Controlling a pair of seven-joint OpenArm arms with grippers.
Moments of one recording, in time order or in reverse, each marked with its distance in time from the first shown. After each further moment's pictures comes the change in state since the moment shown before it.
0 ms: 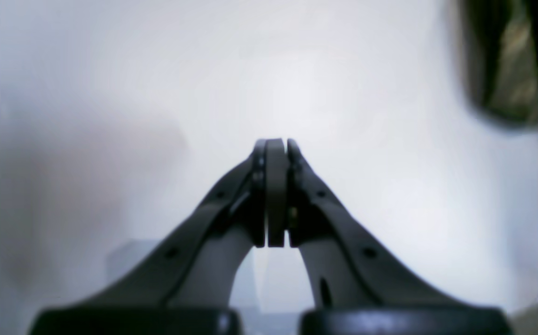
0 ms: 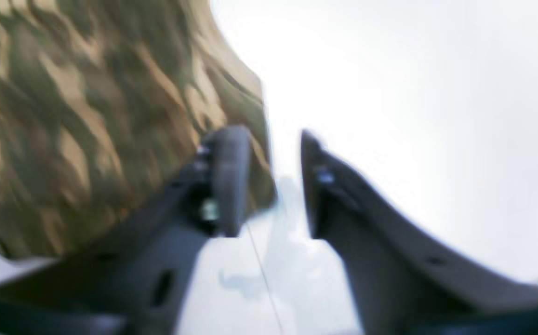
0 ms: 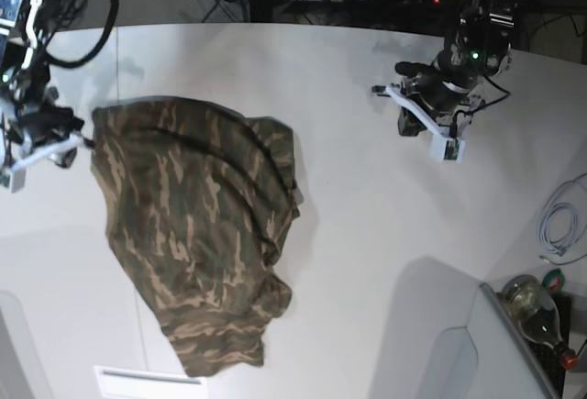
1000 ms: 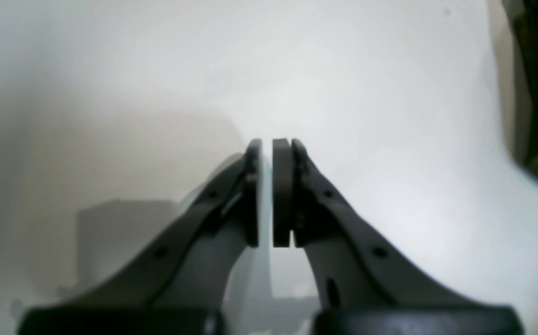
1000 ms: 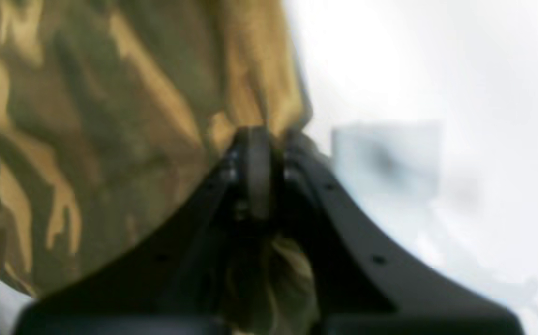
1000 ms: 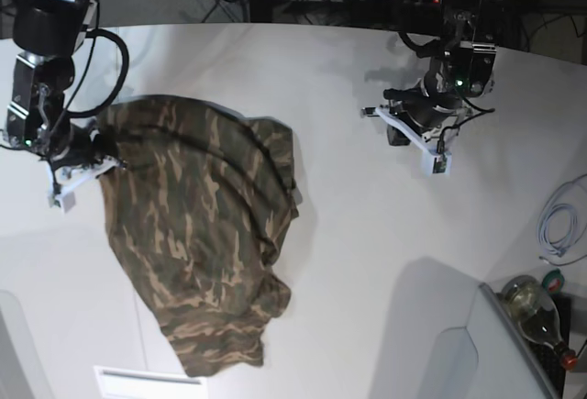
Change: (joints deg) left arm -7.0 3.6 0.8 -10.4 0.0 0.1 0.5; right arm 19.2 1.6 0.7 -38.8 -0.4 17.0 2.5
